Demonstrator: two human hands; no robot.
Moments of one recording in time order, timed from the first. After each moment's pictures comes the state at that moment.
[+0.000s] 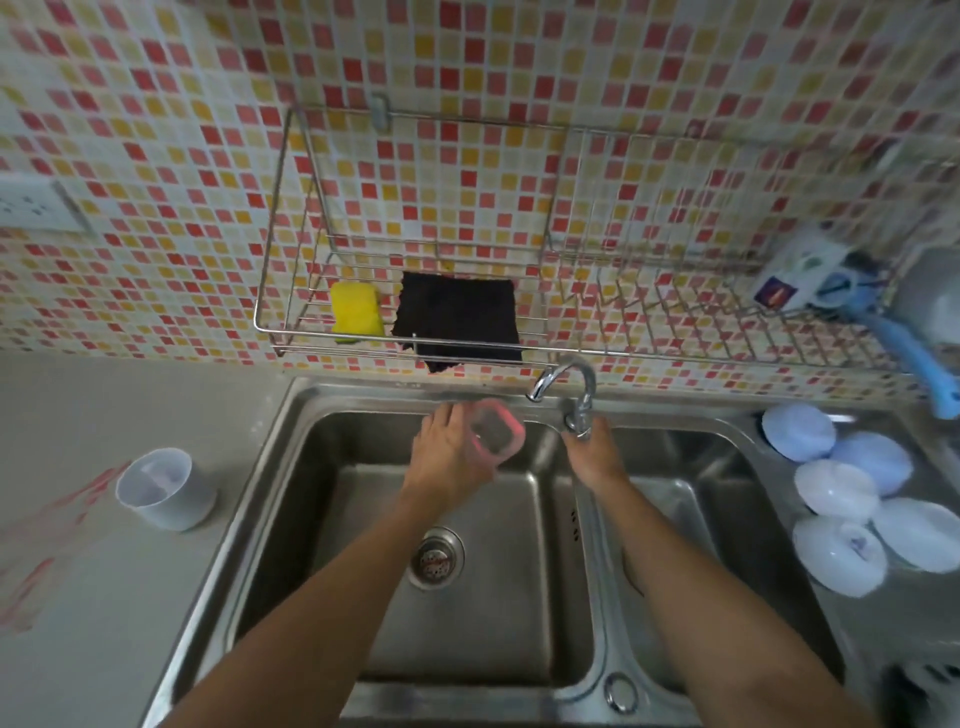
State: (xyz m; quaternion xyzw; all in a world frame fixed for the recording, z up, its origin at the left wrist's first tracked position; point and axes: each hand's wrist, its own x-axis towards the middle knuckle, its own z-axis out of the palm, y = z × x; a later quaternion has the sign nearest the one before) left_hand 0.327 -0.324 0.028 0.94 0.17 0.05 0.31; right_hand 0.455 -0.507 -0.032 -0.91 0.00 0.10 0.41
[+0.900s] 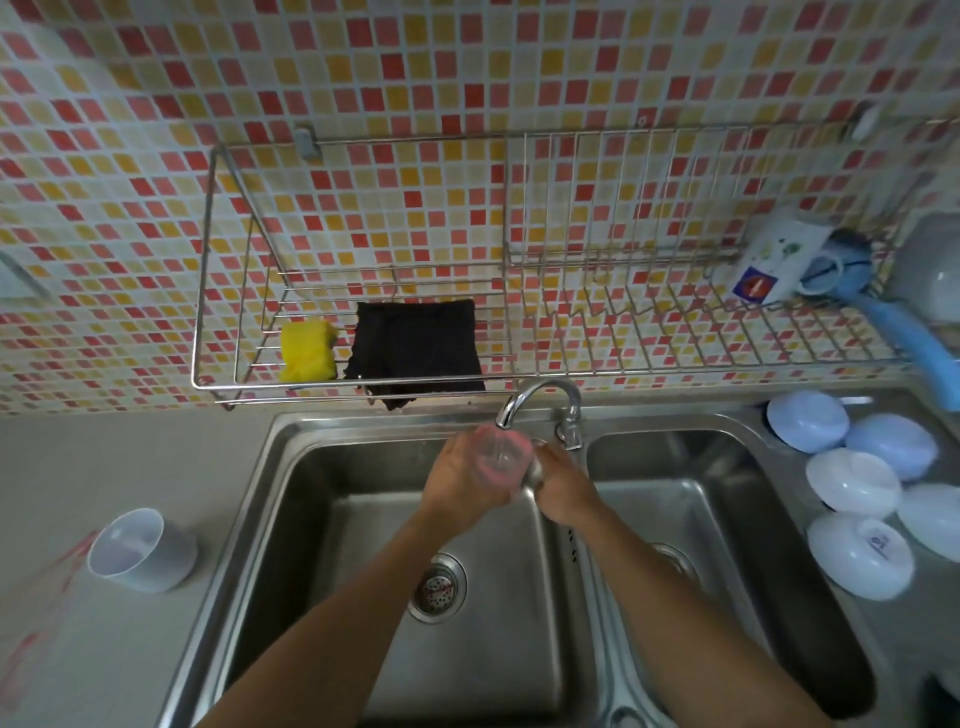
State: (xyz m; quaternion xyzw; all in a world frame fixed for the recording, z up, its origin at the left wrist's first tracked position) left_hand 0.364 -0.356 0.028 0.92 0.16 0.00 0.37; right_hand 0.461 -0.503 -0.076 -0.94 -0.21 0.14 0.25
